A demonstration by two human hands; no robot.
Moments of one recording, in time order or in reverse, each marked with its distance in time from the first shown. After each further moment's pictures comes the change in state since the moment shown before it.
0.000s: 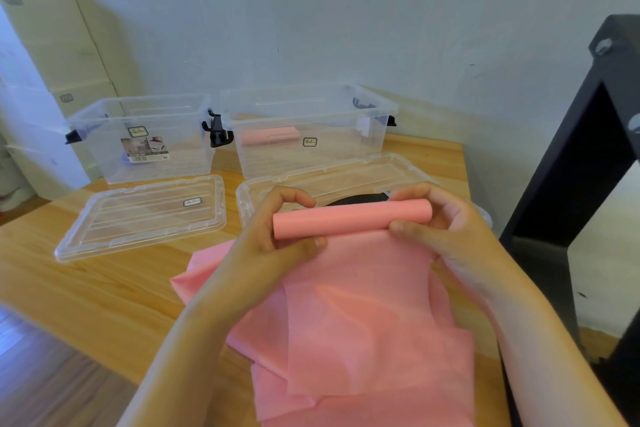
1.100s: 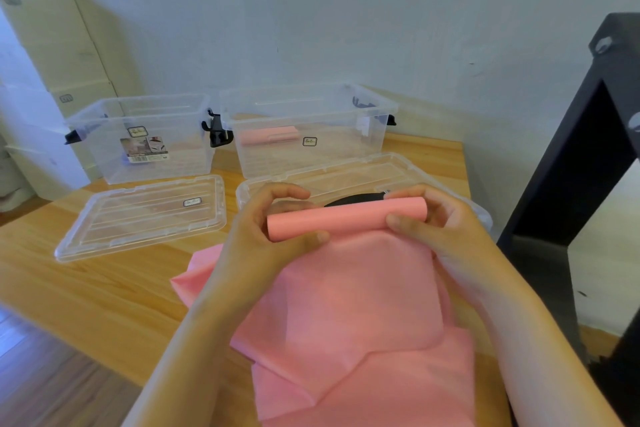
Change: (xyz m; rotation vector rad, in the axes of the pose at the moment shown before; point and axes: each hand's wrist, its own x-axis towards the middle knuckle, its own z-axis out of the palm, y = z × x) left_hand 0.000 0.007 0.006 0.069 0.213 0.042; right_hand 0.000 0.003 0.003 -0.015 0.020 -0.025
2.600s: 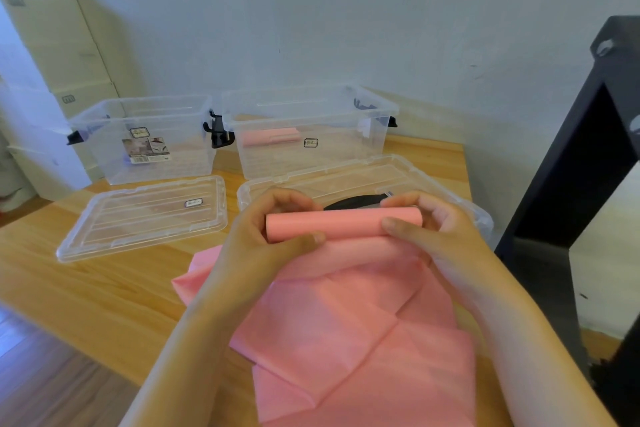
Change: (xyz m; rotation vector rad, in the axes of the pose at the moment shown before) left_hand 0.004 -0.007 -0.005 -0.066 -0.057 0.008; right_hand 0.001 0.004 0.005 0.026 -0.001 0.077
